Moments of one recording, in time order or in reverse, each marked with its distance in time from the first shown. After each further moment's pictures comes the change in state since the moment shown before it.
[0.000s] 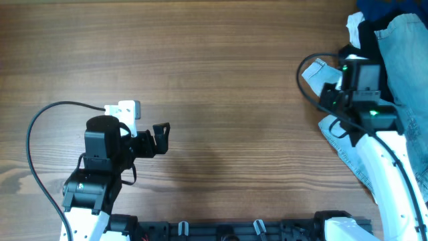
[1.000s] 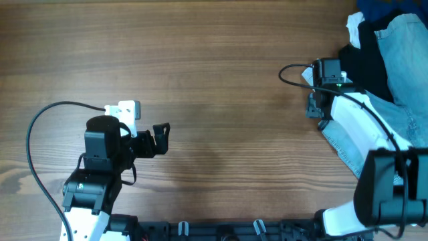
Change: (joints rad) left arm 0.000 0.000 0.000 -0.003 0.000 0.000; right arm 0.000 0.422 -0.002 0.040 0.252 0.000
